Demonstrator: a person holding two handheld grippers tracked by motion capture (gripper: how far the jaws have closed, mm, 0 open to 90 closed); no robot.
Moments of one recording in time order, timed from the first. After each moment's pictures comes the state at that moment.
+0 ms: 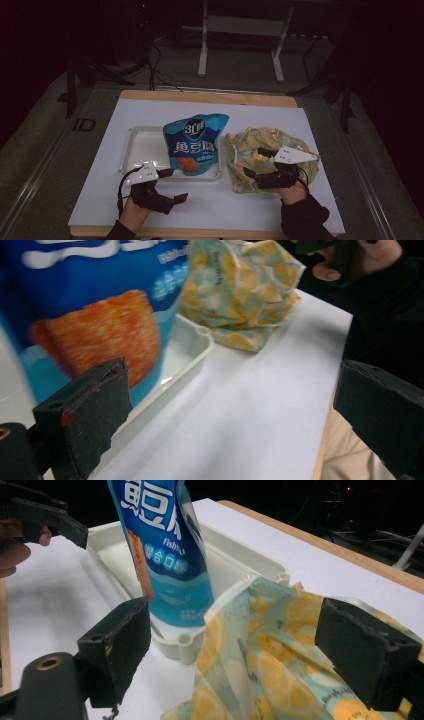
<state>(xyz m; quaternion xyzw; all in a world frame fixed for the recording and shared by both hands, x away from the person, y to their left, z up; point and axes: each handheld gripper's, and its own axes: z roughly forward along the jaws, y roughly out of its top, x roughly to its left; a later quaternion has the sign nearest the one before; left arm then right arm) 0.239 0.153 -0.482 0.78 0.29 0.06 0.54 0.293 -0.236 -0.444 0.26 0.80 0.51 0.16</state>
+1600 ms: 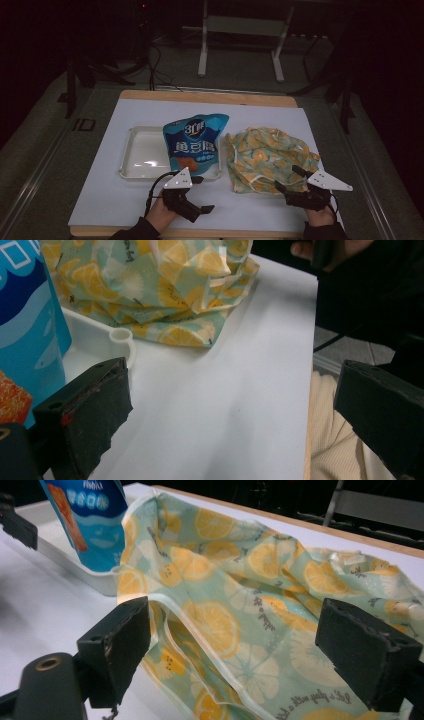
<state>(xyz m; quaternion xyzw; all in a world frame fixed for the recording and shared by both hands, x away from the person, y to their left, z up) 0.248 0.086 -0.503 0.83 0.21 0.02 0.52 0.249 -0.316 -0.479 0.36 0.76 0.50 0.24</state>
